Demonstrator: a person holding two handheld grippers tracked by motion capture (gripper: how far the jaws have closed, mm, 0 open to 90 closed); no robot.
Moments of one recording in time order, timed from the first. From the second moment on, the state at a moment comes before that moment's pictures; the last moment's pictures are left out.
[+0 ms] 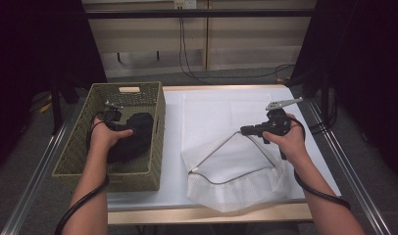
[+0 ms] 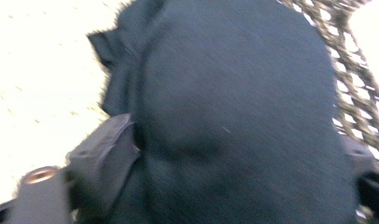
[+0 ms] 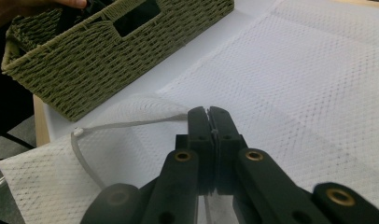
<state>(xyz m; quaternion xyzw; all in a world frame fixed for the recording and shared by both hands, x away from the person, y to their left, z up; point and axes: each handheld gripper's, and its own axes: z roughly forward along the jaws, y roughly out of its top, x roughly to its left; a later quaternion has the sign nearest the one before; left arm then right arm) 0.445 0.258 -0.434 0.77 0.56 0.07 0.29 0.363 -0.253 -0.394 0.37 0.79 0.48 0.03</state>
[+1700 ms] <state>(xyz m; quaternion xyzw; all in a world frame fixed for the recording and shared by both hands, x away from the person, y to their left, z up) 0.451 0.228 -0.450 0.82 0.55 0.09 0.17 0.363 -0.254 -0.397 0.37 0.80 0.47 0.03</state>
